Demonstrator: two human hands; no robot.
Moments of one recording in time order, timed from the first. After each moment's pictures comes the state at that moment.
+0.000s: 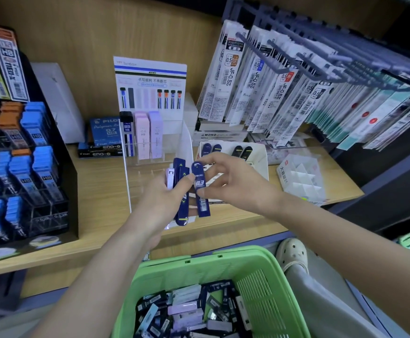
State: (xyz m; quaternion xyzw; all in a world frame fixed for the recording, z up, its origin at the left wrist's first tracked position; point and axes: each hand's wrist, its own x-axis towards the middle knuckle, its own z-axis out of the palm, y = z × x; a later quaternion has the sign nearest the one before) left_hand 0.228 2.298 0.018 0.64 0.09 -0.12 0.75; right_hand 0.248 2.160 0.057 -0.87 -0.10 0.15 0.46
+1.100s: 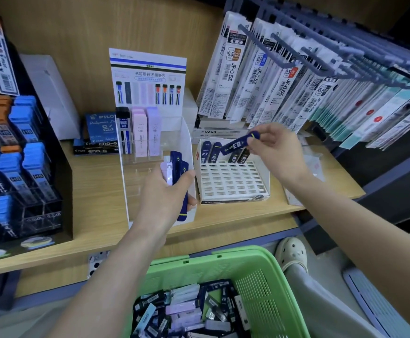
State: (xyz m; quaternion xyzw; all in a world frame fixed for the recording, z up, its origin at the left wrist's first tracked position) left_hand 0.235 2.291 0.009 0.66 0.11 -0.04 0.74; right_hand 0.298 2.098 0.049 -0.89 0.03 -0.11 0.45
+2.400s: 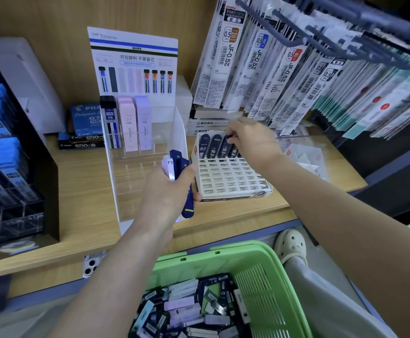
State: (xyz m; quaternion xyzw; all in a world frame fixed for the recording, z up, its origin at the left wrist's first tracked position) left_hand 0.244 2.274 0.008 0.64 0.15 -0.08 0.75; right_hand 0.351 2.100 0.018 -0.99 -0.11 -0.07 0.00
